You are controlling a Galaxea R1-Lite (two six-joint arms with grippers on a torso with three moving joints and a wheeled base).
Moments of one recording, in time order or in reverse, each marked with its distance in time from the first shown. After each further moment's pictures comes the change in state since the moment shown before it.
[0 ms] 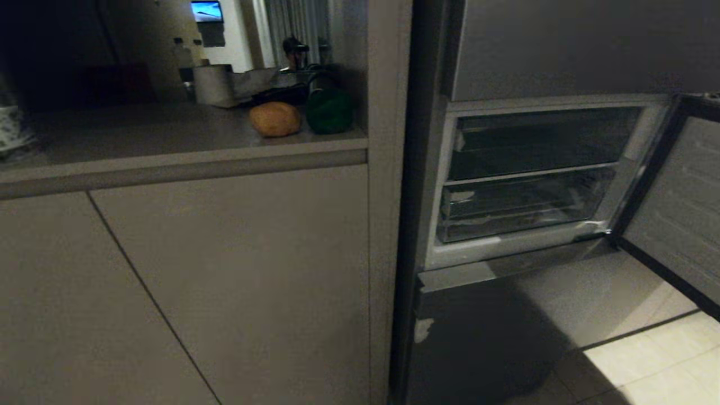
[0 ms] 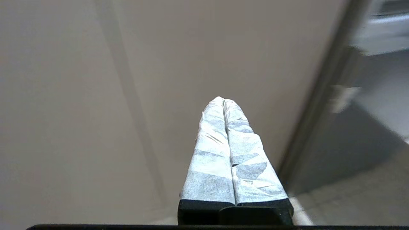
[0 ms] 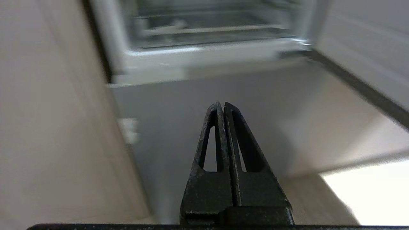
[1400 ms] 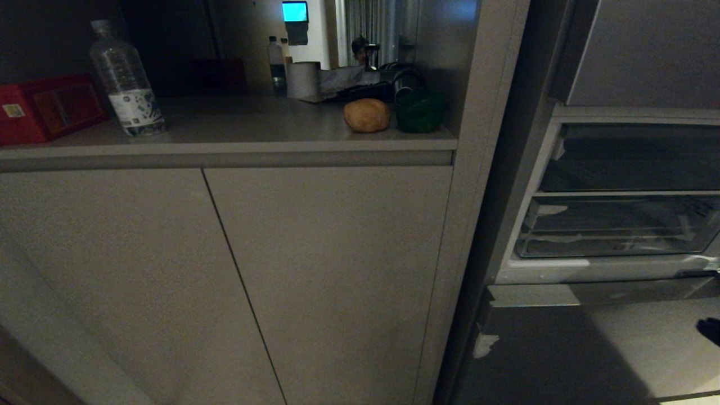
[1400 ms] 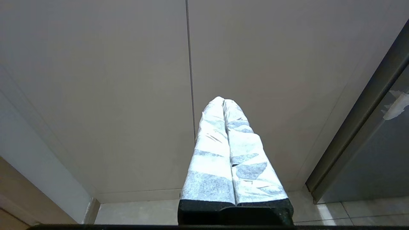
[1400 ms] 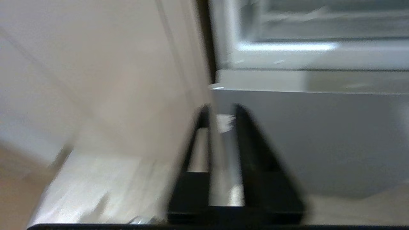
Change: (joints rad) left arm 0.000 -0.001 0.000 0.000 0.000 0.000; right arm 0.002 0.754 -0.444 0.027 0.215 0.085
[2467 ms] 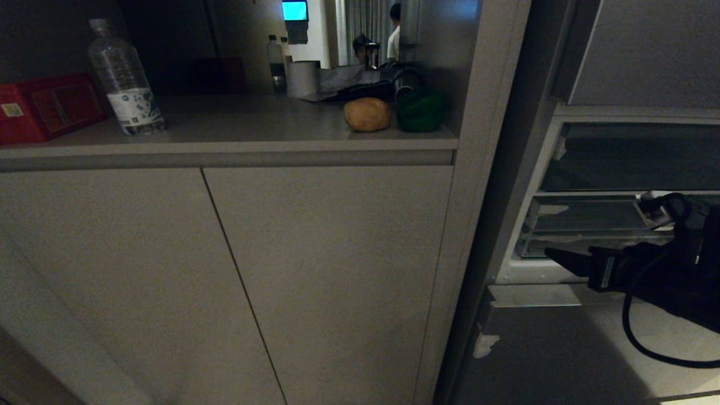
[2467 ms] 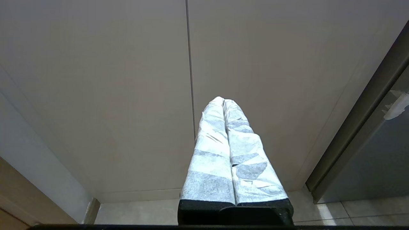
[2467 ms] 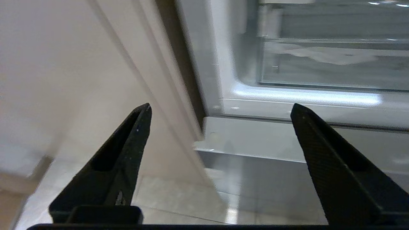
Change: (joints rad) left arm 0.000 0.000 0.000 0.000 0.000 0.000; right arm 0.015 0.772 -0.066 -0.671 -0.032 -0.033
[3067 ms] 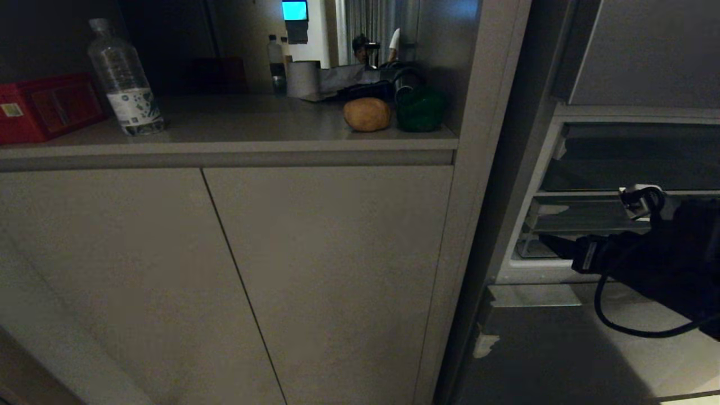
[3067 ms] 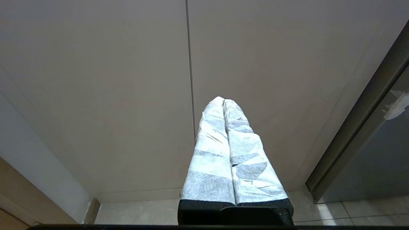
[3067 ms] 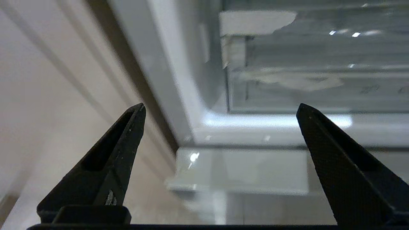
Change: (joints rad) left arm 0.000 0.000 0.000 0.000 0.000 0.000; right arm -0.005 0.155 -0.043 -0.178 -0.102 0.001
